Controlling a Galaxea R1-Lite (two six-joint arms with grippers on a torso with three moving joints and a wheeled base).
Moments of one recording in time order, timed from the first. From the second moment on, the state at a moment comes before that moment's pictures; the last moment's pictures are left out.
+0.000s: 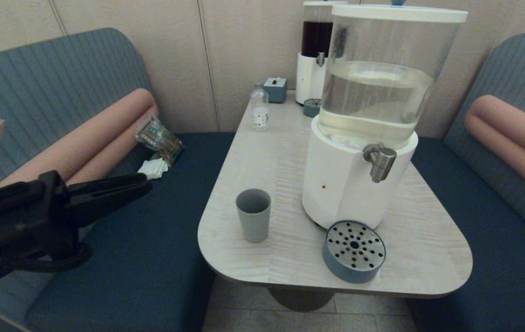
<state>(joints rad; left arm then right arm) -0.02 1.31 -0.42 -1.06 -0.89 -0.15 0.01 0.00 0.00 -0.01 -0.03 0.05</state>
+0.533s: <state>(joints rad) 0.06 1.86 -0.46 -1.52 -1.22 0.16 0.01 0.00 0.00 -0.01 -0.03 0.05</state>
